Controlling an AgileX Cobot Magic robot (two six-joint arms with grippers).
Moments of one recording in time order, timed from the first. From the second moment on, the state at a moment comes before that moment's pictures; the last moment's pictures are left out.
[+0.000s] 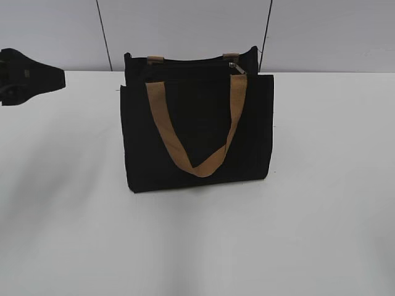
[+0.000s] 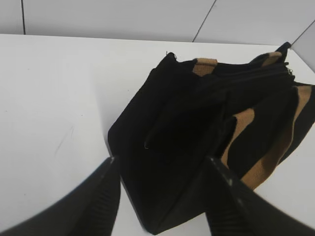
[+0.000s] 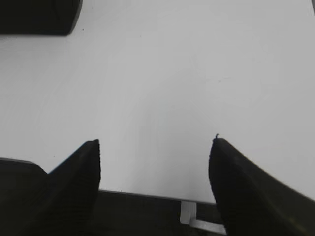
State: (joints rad) left arm -0.17 1.18 -0.65 1.74 -0.41 -1.91; right arm 0.14 0.15 -0.47 -0.02 1.09 -0.05
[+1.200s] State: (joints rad) left arm -0.15 1.17 -0.65 1.06 -0.27 -1.28; right arm 0.14 -0.01 -0.47 -0.02 1.09 -0.05
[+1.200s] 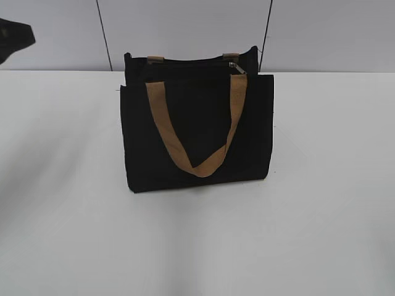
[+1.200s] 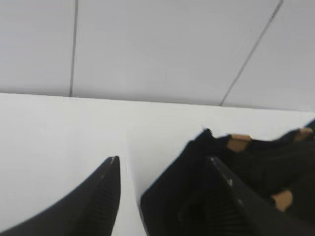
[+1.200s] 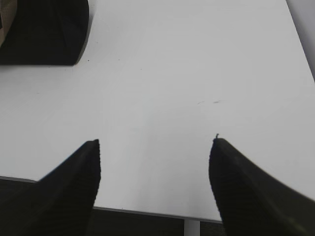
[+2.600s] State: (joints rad) left arm -0.26 0.15 -0.57 -0.05 1.11 -0.01; right arm 0.14 -0.01 -0.47 -0.02 1.09 -0.05
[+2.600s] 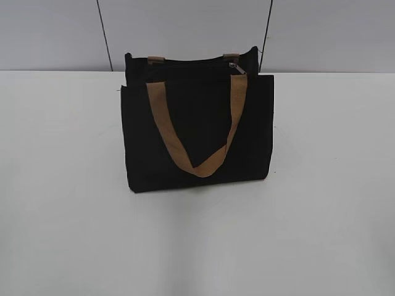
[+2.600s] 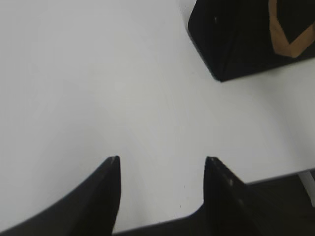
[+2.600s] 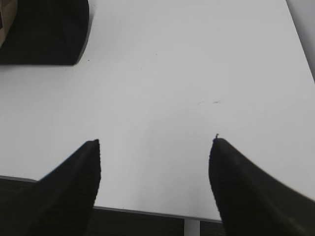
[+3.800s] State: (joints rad) left arm -0.07 -0.01 -0.54 -0.06 1.07 0.02; right arm 0.14 -0.01 -0.47 -0.02 1.09 -0.05
